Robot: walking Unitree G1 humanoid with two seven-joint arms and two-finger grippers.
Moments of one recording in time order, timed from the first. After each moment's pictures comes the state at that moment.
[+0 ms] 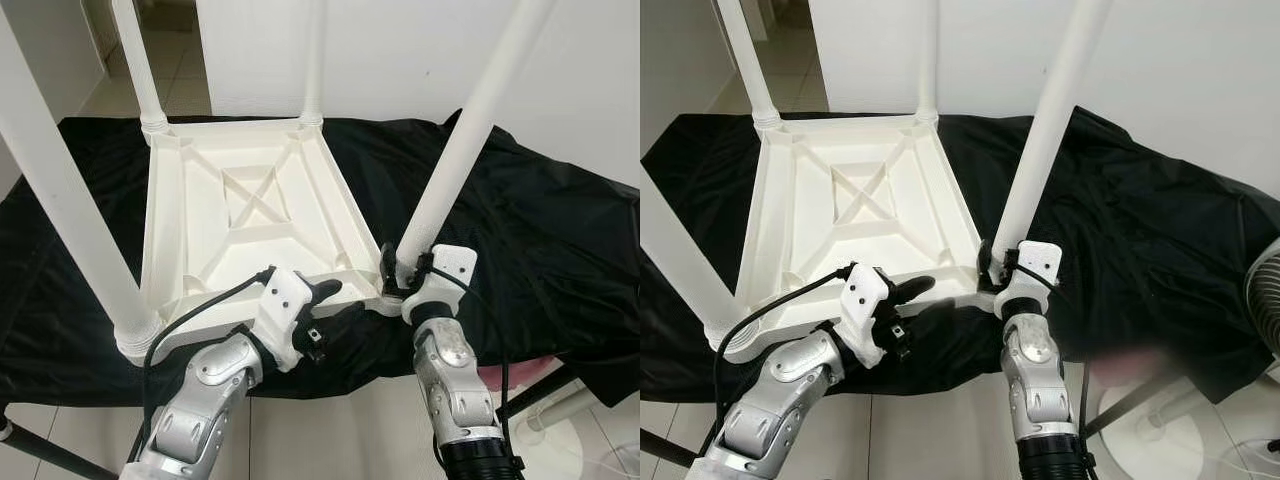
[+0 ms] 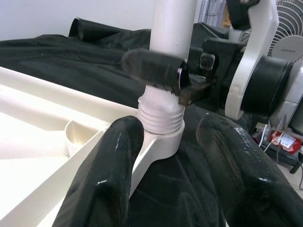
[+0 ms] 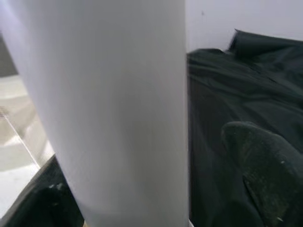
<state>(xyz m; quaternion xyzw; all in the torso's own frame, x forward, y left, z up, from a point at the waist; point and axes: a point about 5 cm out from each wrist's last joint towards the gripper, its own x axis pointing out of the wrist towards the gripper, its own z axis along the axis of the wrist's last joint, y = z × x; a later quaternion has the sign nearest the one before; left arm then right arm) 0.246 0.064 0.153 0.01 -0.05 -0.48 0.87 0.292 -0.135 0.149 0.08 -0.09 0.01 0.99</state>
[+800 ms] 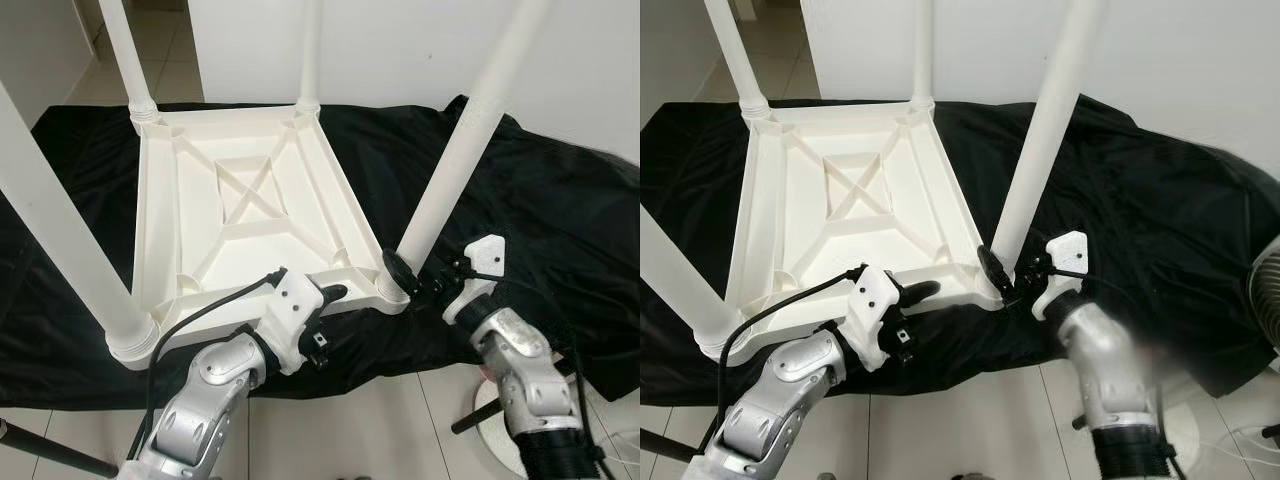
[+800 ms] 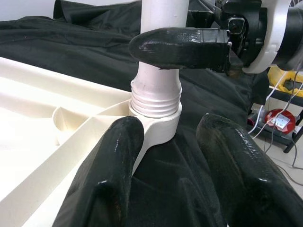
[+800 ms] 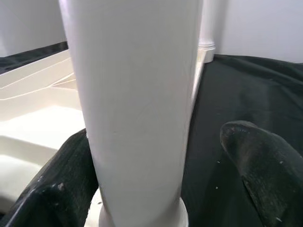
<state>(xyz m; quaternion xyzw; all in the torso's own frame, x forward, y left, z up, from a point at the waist) 0.241 0.061 0.152 0.04 -0.03 -0.49 0.87 0.293 -0.177 0.160 -0.02 -0.08 0.28 0.96</state>
